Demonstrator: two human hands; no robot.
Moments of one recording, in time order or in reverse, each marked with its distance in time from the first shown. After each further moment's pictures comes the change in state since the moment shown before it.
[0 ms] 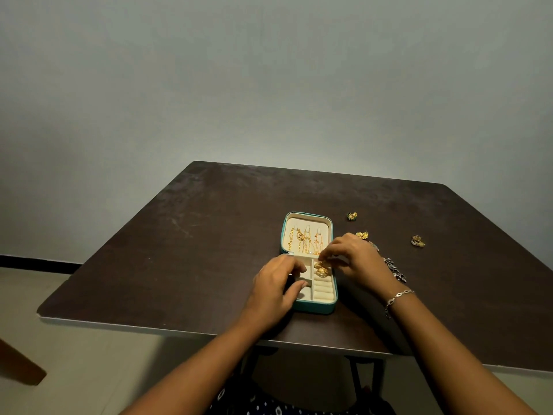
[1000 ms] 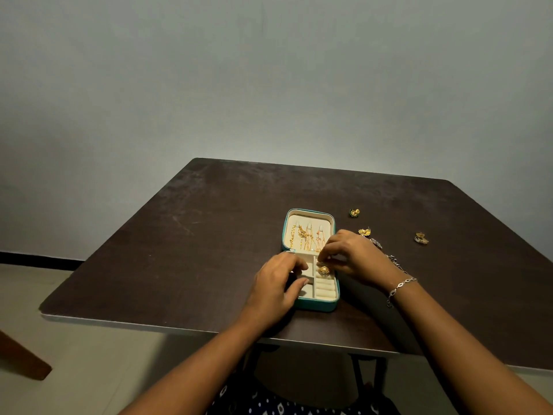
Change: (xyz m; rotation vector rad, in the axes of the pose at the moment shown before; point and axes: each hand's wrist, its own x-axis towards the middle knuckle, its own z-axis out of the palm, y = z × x) left_hand -0.001 -0.004 0.001 -0.002 -0.016 -0.004; right_hand 0.008 0.003 -0.003 -0.080 -0.139 -0.143
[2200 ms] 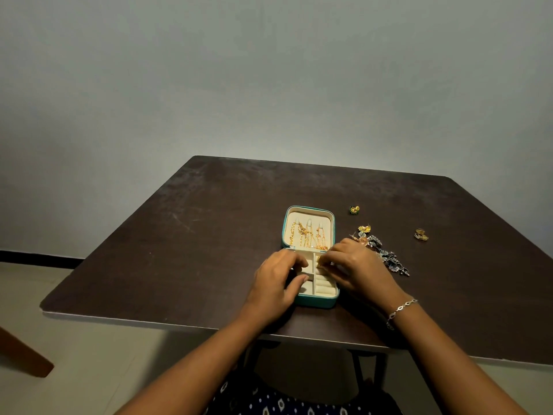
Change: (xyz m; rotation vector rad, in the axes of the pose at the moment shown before) left_hand 0.001 -0.001 0.001 0.005 0.006 0.009; right_hand -0.018 -0.003 0.027 -0.050 0.339 -0.116
